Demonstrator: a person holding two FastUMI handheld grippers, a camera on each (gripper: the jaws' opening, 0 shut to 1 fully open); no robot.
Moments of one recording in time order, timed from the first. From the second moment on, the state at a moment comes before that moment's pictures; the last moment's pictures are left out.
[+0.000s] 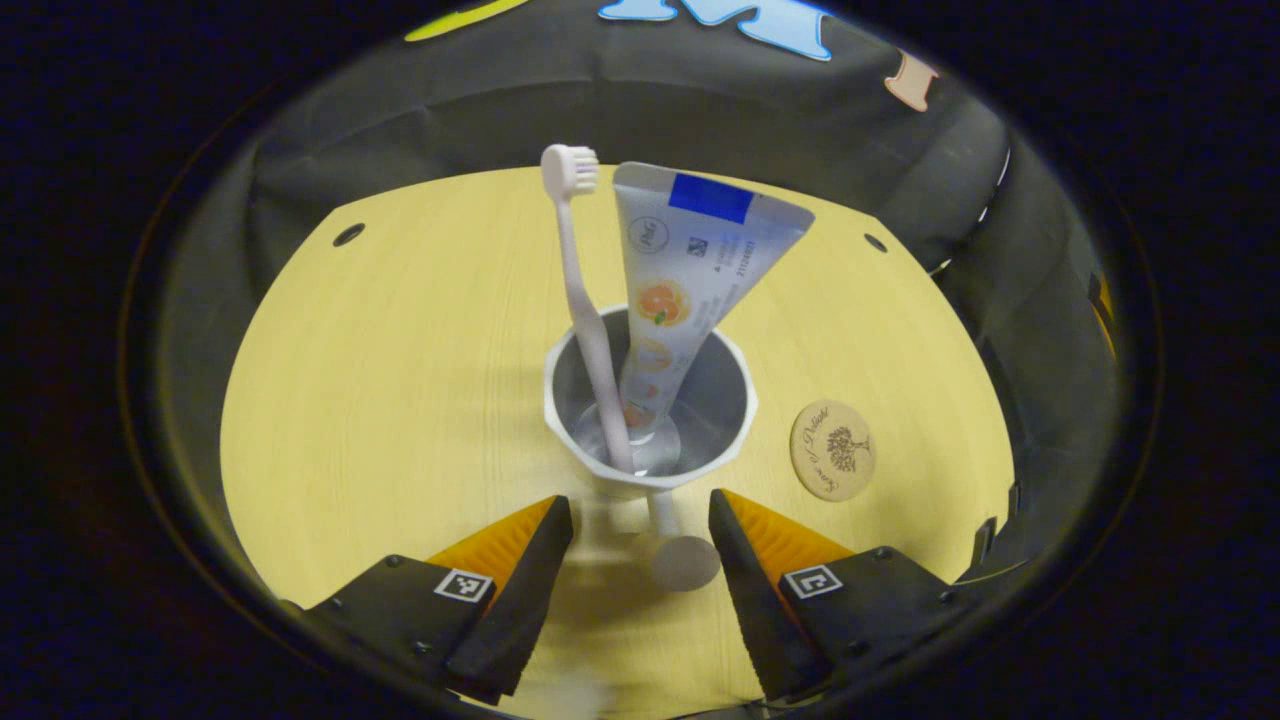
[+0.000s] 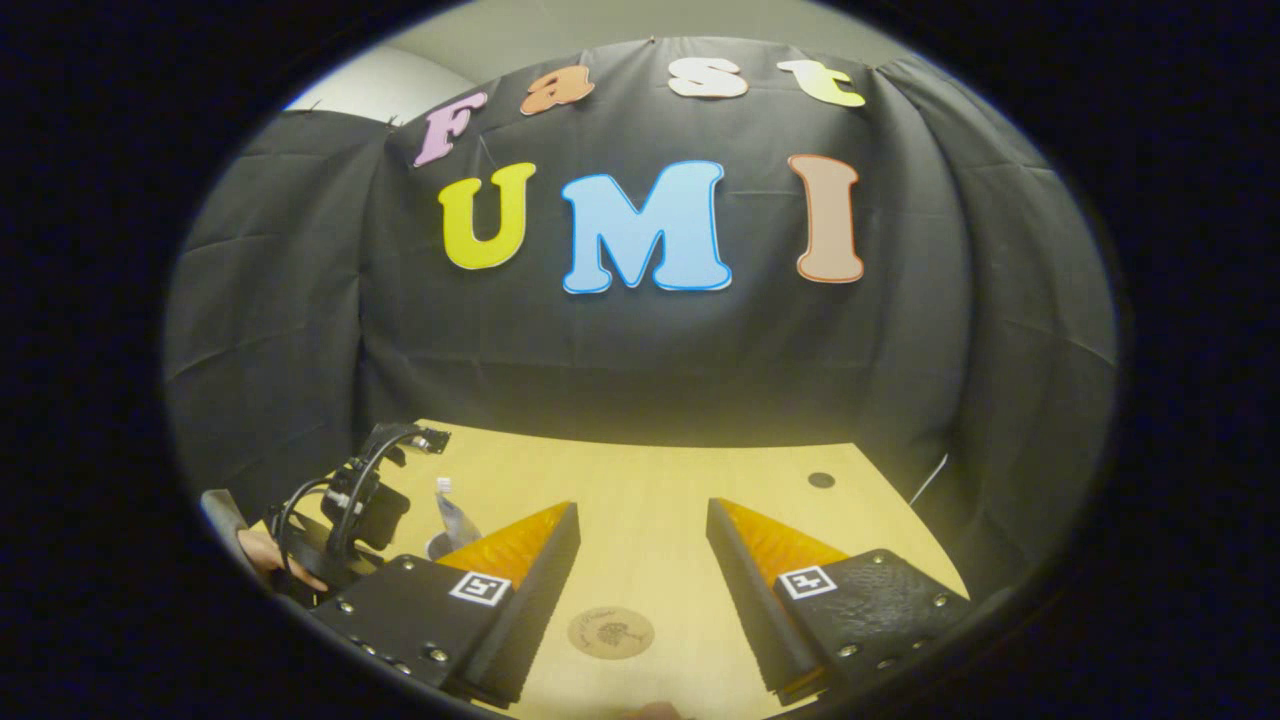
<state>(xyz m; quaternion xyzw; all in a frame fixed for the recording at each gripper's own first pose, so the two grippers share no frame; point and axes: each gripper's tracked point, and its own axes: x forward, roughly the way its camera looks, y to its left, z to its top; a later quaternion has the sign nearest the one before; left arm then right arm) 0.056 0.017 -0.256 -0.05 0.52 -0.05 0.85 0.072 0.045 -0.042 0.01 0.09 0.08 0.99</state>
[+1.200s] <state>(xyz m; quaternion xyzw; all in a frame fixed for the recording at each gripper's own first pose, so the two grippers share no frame) 0.057 0.003 -0.257 -0.01 0.49 -0.03 0.87 0.042 0.005 -0.068 0.06 0.12 0.04 0.99</state>
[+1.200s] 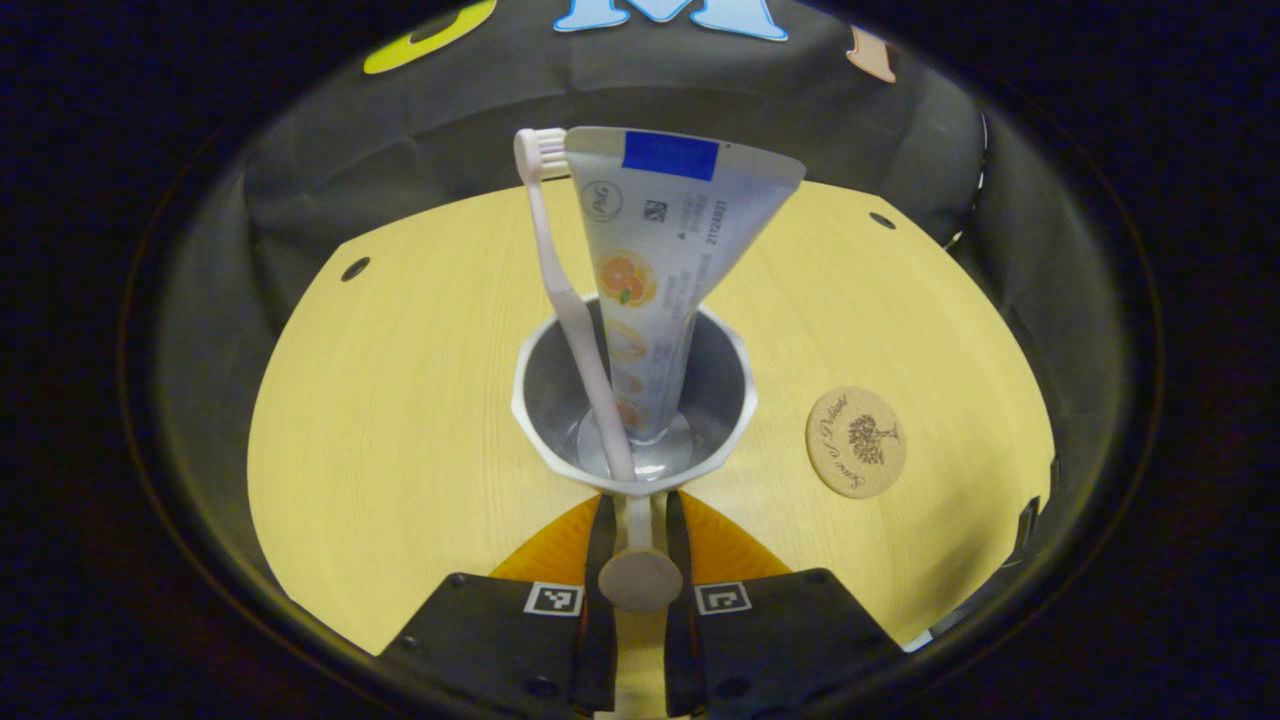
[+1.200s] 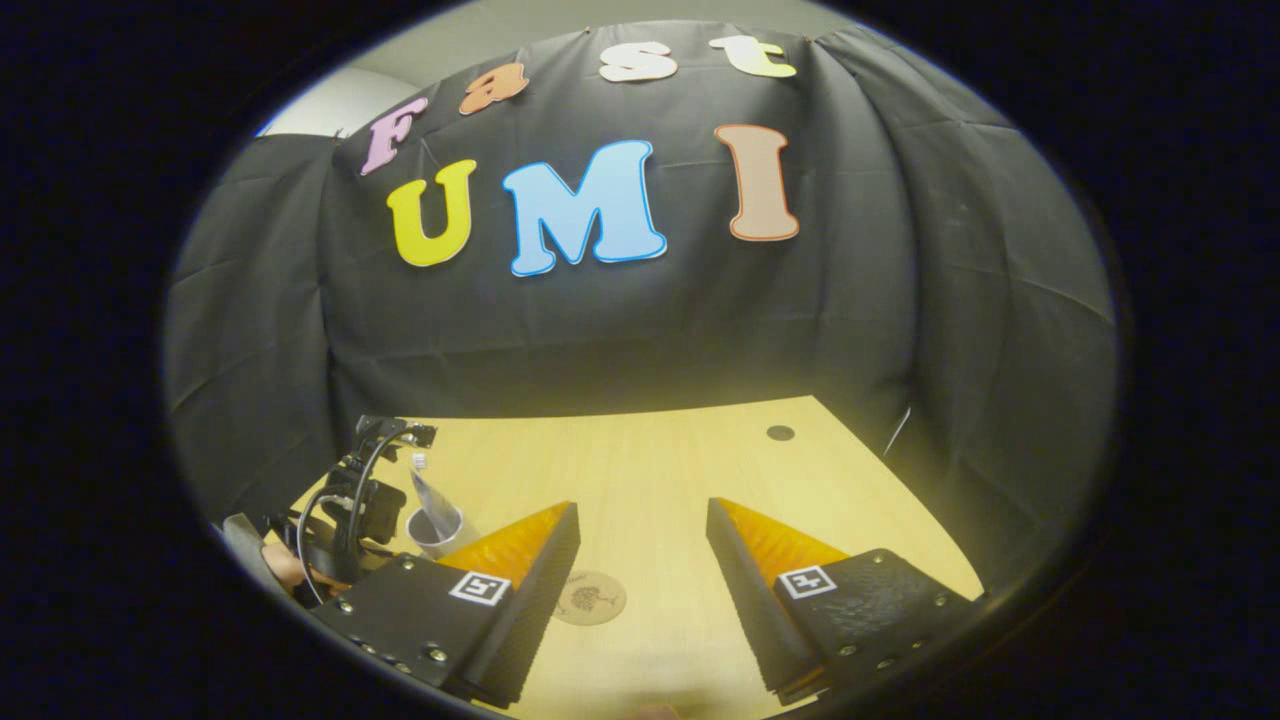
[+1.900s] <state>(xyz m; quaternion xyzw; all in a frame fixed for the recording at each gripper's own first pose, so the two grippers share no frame) 0.058 -0.106 -0.235 -0.02 0.47 -0.12 0.87 0.028 -0.020 -0.067 0.06 0.12 0.03 0.99</state>
